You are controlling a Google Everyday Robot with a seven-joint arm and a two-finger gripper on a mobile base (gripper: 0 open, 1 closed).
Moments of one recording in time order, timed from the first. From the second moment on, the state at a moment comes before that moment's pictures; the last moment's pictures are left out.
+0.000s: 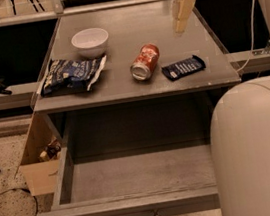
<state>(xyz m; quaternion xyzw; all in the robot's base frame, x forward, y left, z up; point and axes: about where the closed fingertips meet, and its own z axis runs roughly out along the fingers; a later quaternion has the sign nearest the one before) 0.708 -0.111 0.982 -0.81 0.50 -0.01 0.32</state>
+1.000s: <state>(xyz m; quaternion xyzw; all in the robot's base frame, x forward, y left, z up) 0.716 -0.093 0.938 -0.83 0.50 0.00 0.25</state>
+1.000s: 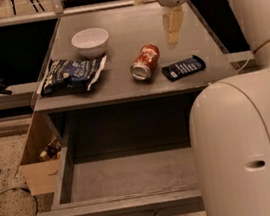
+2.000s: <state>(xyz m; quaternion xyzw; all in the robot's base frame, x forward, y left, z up) 0.706 -0.084 0.901 -0.85 0.50 0.01 0.19</state>
